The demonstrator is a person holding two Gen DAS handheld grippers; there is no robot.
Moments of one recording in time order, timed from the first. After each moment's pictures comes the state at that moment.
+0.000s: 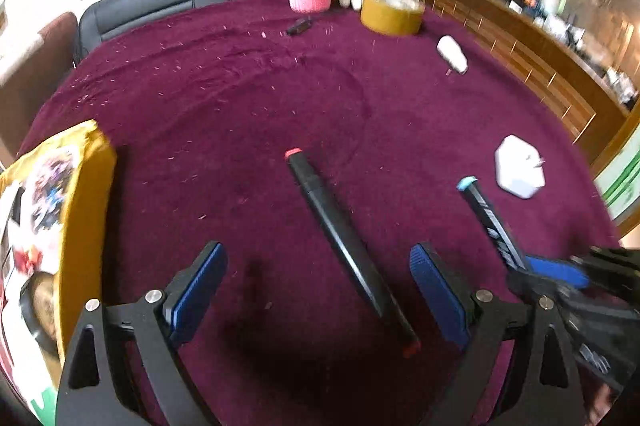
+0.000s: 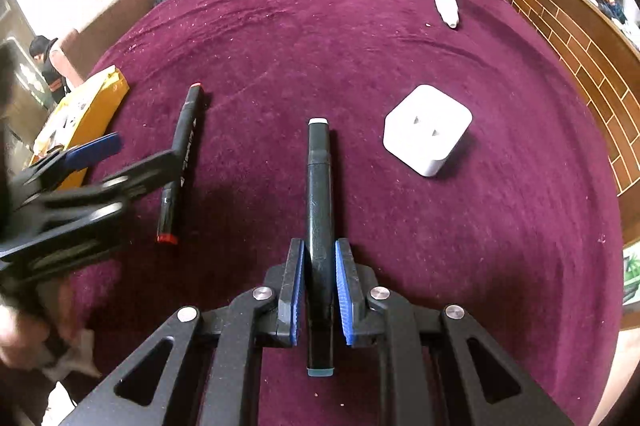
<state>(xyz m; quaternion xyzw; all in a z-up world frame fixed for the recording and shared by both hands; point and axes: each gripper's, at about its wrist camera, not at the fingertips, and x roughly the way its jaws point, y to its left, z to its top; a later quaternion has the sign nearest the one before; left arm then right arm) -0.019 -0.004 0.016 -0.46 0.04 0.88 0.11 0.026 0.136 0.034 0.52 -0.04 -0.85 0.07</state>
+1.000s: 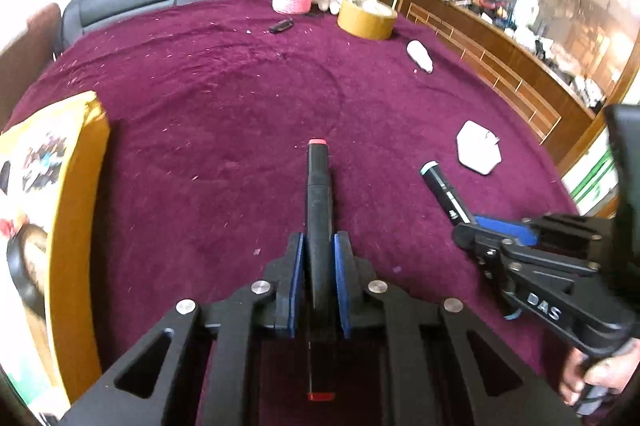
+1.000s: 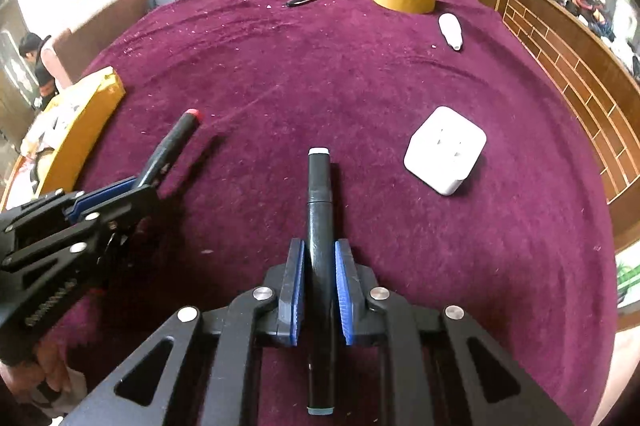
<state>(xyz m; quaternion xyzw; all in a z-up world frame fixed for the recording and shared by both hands) 0.028 -0.033 0.027 -0.44 -0.01 0.88 0.17 0.022 0.105 0.034 0.49 -0.02 -0.87 0.04</state>
